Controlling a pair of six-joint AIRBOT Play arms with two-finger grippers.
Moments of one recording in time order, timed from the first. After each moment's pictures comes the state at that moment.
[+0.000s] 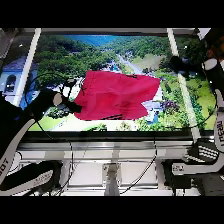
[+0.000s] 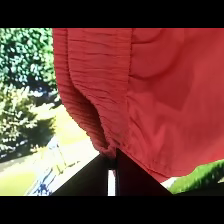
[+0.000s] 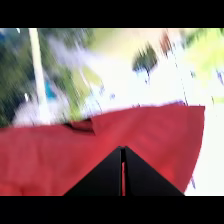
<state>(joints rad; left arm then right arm) -0.29 -1.23 0.90 1.59 -0.95 -1.55 -0.22 -1.50 1.33 -0.96 0.83 1.49</state>
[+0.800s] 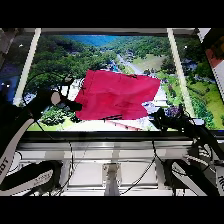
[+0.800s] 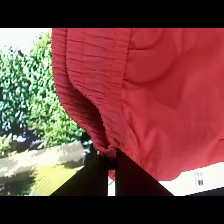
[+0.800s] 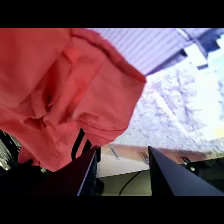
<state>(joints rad) -0.27 -1.23 0.90 1.51 -0.93 -1.57 -0.25 -1.01 0.32 -0.47 0.87 1.44</state>
